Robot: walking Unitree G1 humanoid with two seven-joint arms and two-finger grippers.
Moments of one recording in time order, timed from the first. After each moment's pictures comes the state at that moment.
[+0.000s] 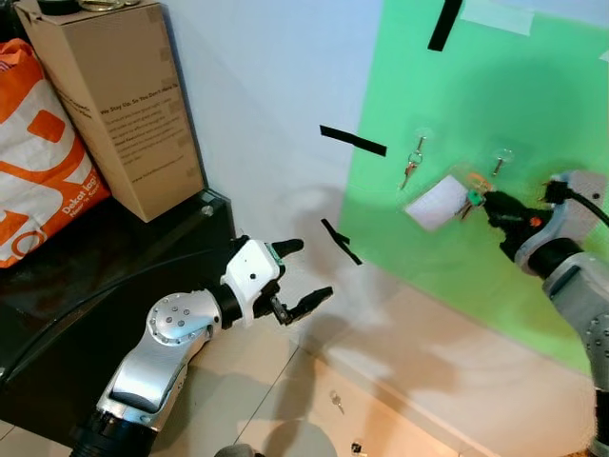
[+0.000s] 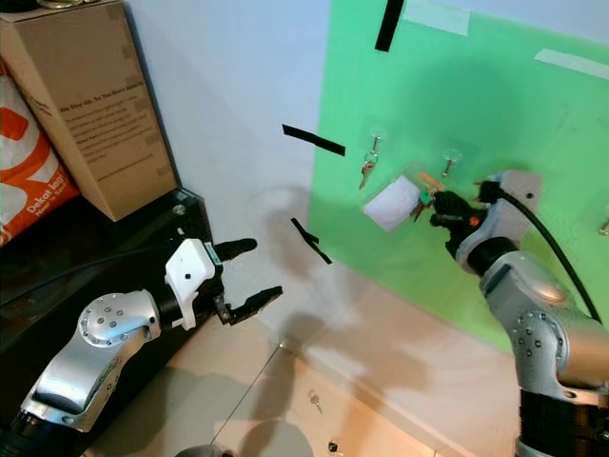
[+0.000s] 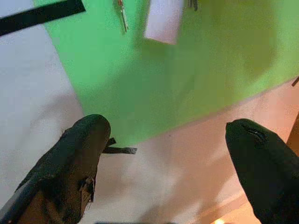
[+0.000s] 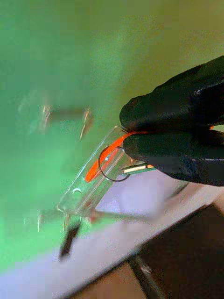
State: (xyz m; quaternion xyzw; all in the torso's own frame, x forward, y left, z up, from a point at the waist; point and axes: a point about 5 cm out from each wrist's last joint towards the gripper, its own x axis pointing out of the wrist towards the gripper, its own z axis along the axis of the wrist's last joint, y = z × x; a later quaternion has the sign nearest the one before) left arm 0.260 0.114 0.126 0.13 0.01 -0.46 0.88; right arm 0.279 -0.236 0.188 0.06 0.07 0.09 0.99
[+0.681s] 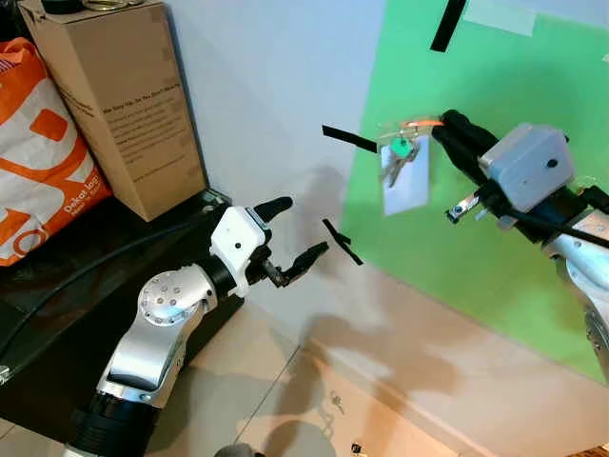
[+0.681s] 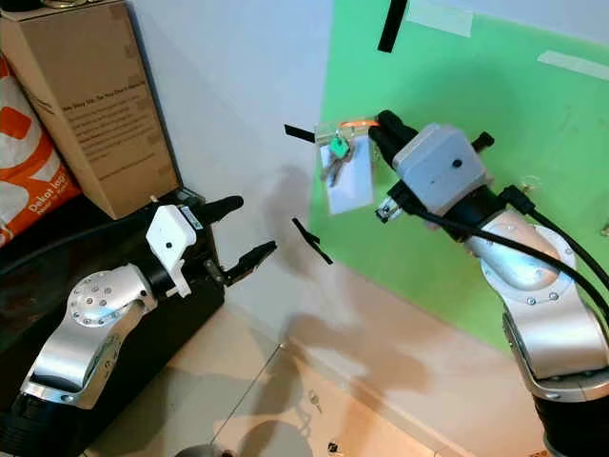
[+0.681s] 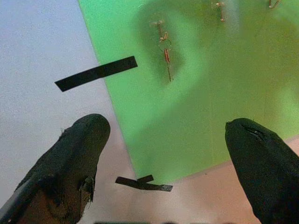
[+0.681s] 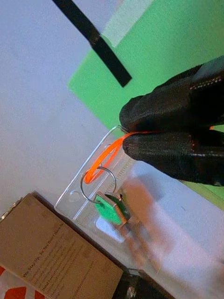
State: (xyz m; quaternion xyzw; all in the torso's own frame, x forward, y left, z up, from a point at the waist) left arm 0.276 0.121 0.156 0.12 -0.07 -0.41 0.90; right arm 0.264 -0.175 0.261 -0.32 -0.19 0.23 0.90
